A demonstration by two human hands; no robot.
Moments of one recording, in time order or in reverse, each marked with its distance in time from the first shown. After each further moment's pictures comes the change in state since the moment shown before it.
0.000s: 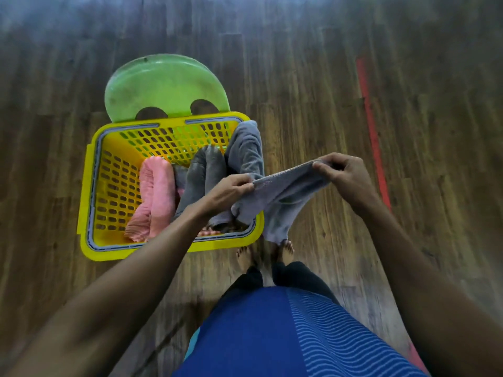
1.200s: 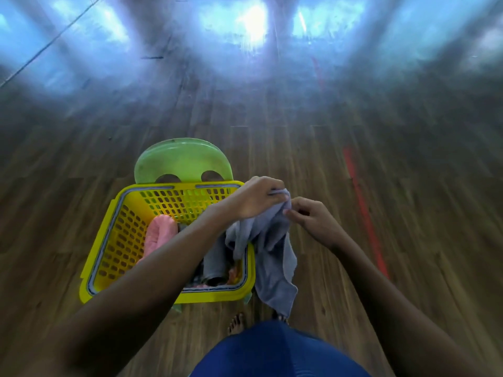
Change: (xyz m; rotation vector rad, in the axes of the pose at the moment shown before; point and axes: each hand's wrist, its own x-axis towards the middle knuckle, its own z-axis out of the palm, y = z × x) left_hand -0.011 0.168 -0.020 0.471 0.161 0.477; right_hand -0.010 -0.056 -0.007 -0.018 -0.248 -0.326
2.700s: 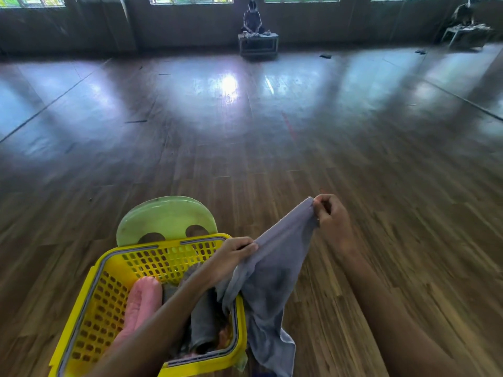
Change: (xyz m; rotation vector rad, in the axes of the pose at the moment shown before) left_hand -0.013 -0.009 0.011 -0.567 0.038 -0.218; right_hand 0.017 -0.052 -0.073 0.005 0.681 0.072
